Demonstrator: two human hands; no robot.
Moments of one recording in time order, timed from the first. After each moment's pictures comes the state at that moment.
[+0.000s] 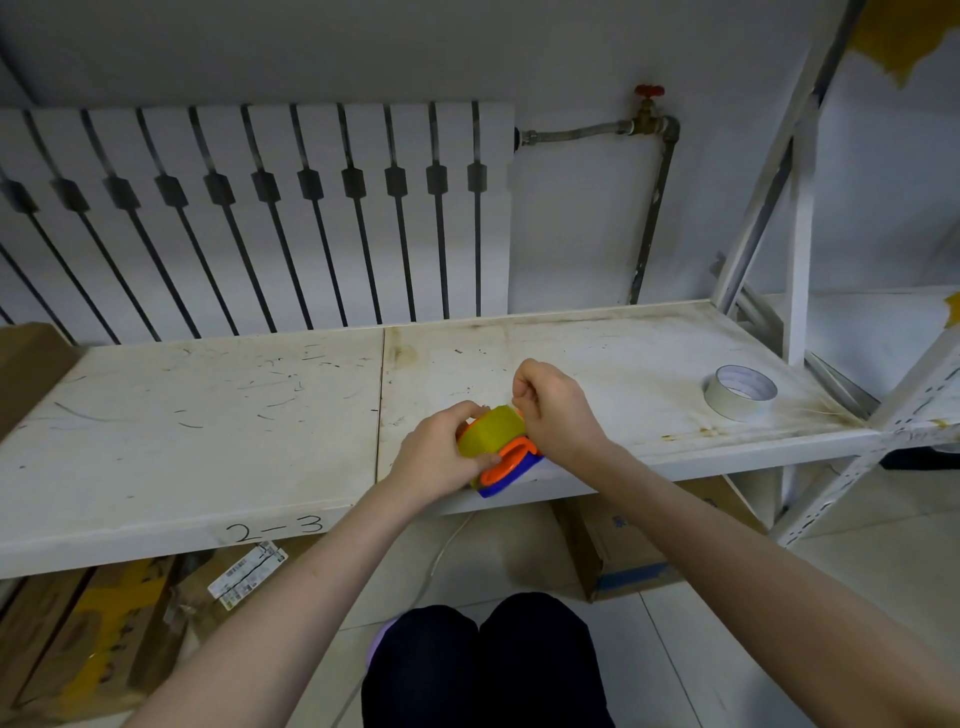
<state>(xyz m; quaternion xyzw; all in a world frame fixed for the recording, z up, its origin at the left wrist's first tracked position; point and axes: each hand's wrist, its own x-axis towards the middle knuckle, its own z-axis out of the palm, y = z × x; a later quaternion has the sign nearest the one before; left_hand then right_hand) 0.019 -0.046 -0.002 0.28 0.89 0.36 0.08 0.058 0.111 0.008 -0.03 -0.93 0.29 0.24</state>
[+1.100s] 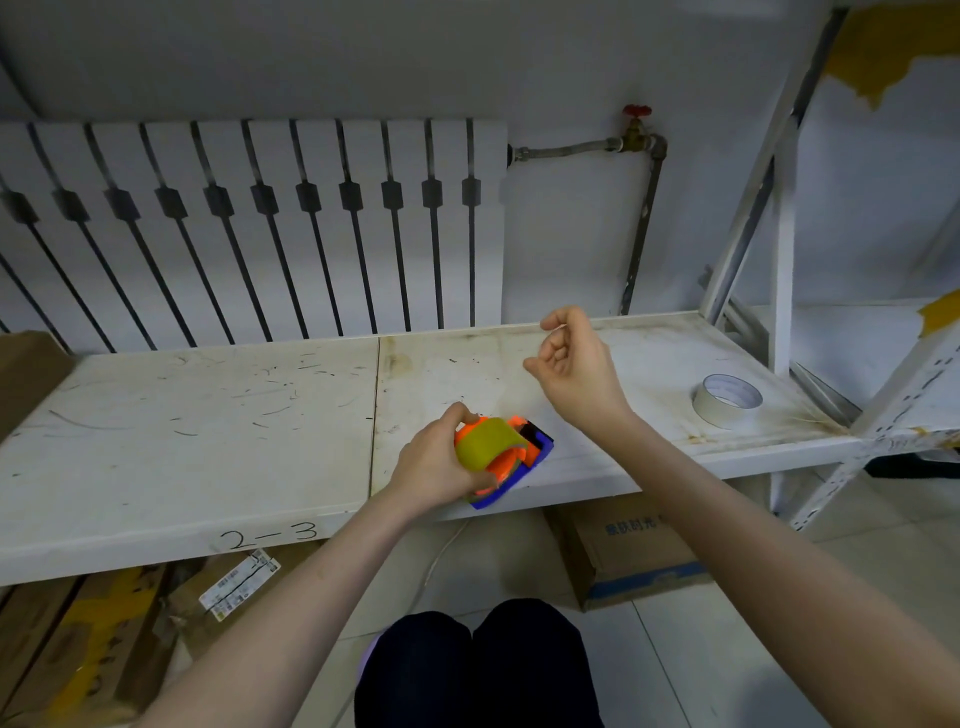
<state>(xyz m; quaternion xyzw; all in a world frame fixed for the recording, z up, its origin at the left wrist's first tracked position) 0.023 -0.043 -0.005 0.27 0.90 0.34 0.08 0.074 0.122 0.066 -0.07 -0.85 0.45 0.28</state>
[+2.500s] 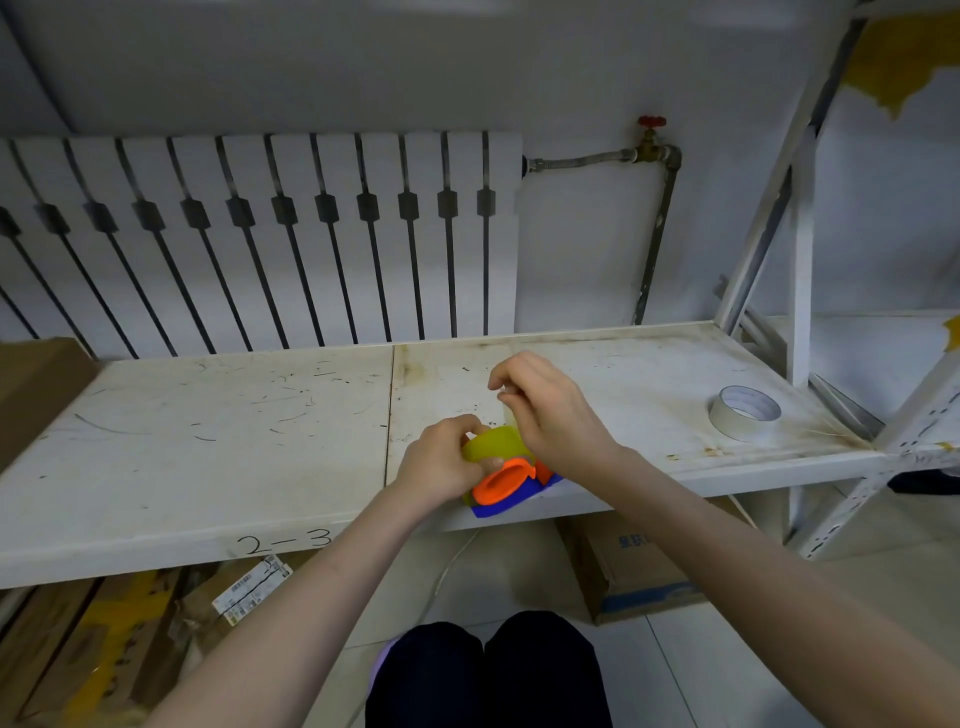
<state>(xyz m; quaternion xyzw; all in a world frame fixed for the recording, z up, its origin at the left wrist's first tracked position) 0.013 -0.045 0.006 0.25 0.91 0.32 0.07 0.080 0.087 0.060 0.15 -0.91 0.23 0.32</state>
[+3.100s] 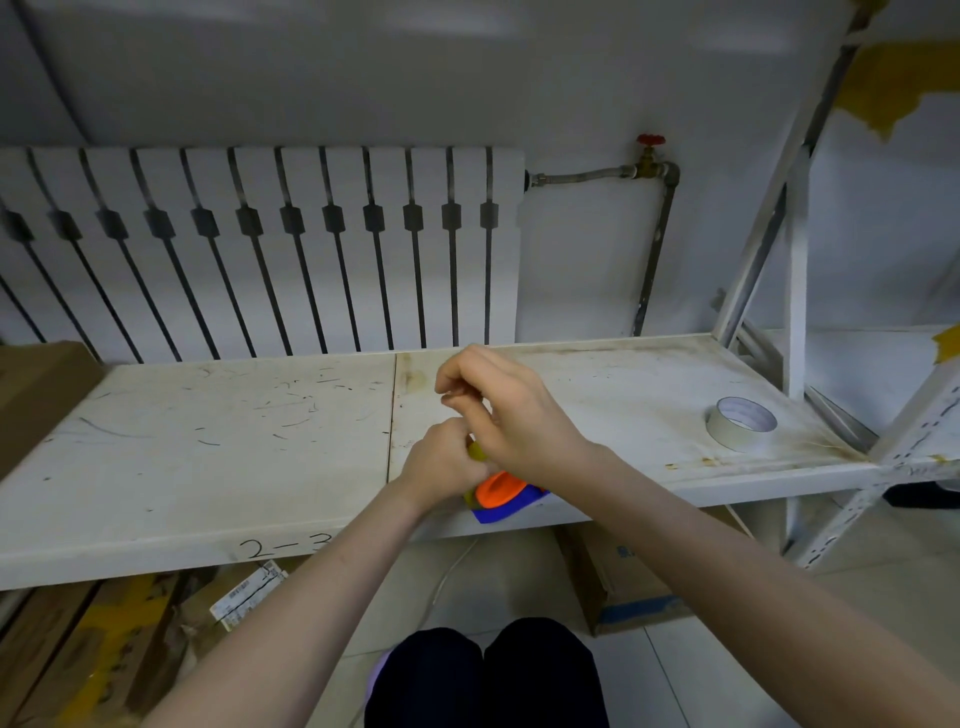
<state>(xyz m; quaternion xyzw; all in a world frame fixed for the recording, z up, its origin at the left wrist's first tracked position) 0.008 -0.046 0.009 0.32 0.90 0.31 0.02 0.090 0.045 0.093 0.24 -0.86 0.28 0.34</state>
